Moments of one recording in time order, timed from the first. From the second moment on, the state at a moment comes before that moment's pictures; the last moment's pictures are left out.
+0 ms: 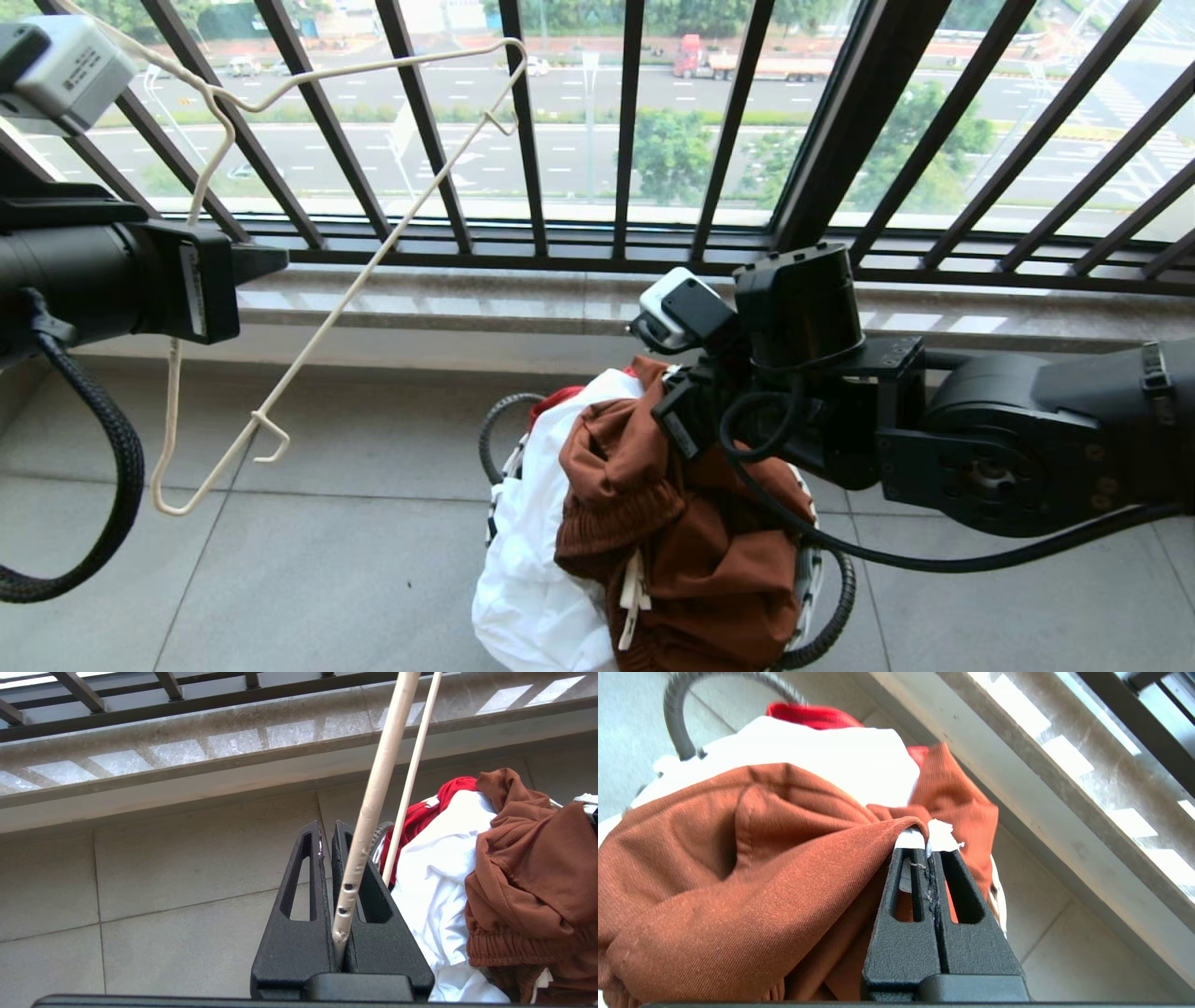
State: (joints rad) left arm -0.31 1.22 -1.13 0.05 0.07 0.07; right arm 0.73 1.85 -1.23 -0.26 -0.35 -0.33
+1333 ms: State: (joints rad) left arm -0.28 1.23 -1.14 0.05 0.07 0.07; right arm 0.68 2.01 -1.42 -0.27 -0.36 -0.26
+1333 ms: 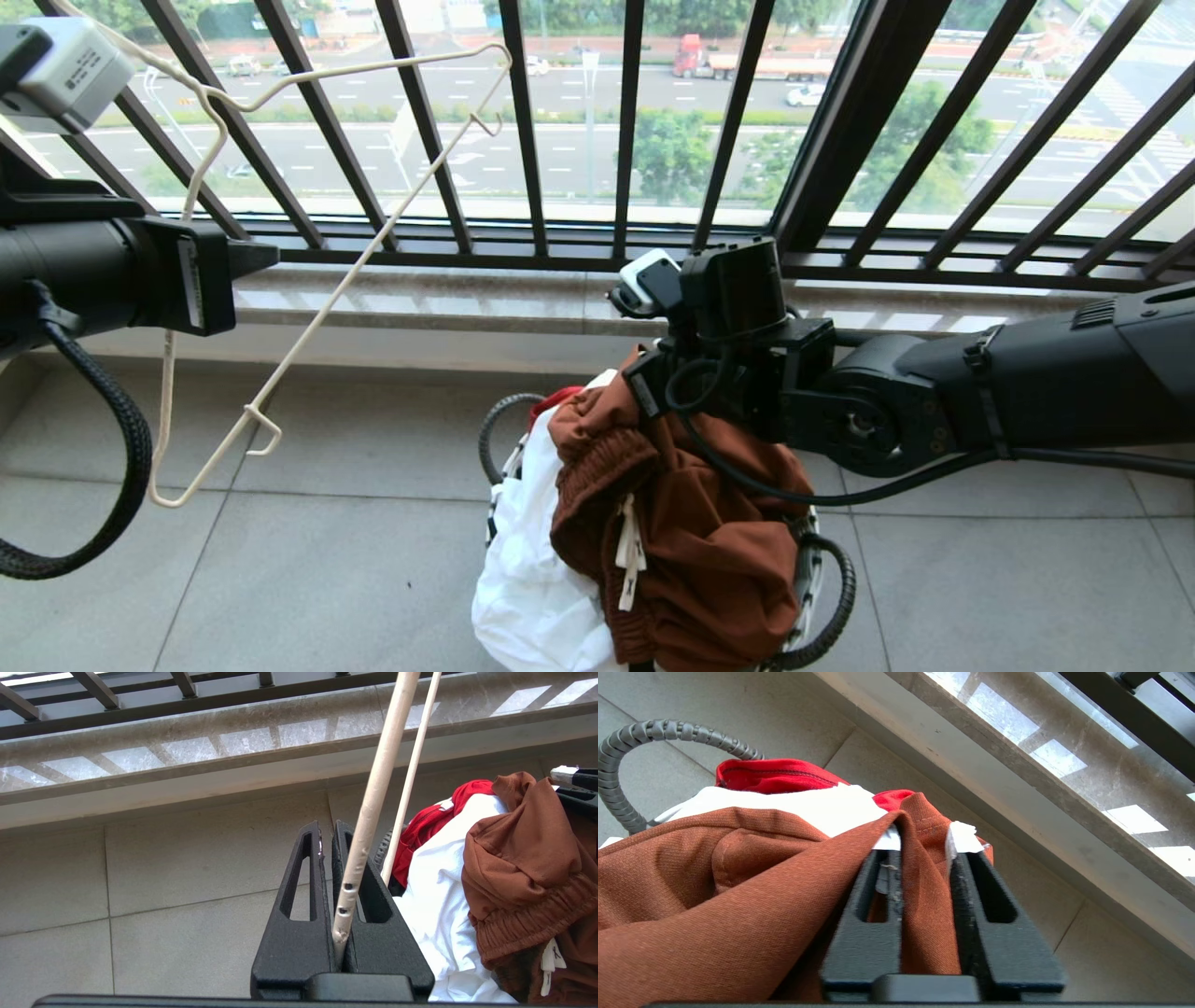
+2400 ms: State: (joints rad) left arm -0.28 1.23 -1.14 0.05 0.07 0.07; right arm 0.79 1.70 -1.11 -0.15 -0.38 -0.24
